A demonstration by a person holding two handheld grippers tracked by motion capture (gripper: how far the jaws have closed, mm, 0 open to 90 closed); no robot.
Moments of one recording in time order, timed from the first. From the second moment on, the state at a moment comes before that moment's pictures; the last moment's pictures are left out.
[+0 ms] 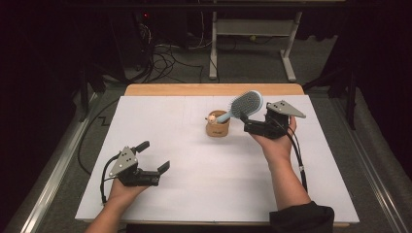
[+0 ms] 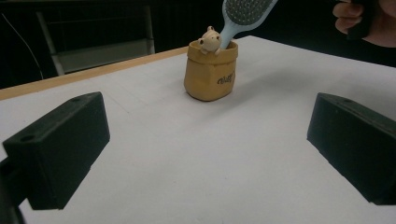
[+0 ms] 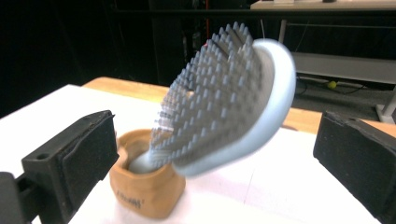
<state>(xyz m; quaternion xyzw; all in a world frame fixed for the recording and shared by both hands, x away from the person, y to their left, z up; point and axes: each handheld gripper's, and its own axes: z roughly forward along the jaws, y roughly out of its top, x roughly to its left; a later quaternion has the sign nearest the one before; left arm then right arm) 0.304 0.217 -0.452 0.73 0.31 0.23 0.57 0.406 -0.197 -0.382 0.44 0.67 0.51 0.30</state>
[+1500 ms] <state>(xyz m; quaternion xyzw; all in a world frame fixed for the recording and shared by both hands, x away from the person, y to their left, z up) 0.297 0.227 -0.461 0.74 0.32 0.22 0.55 0.268 -0.285 -0.452 0.43 0.67 0.52 0.31</state>
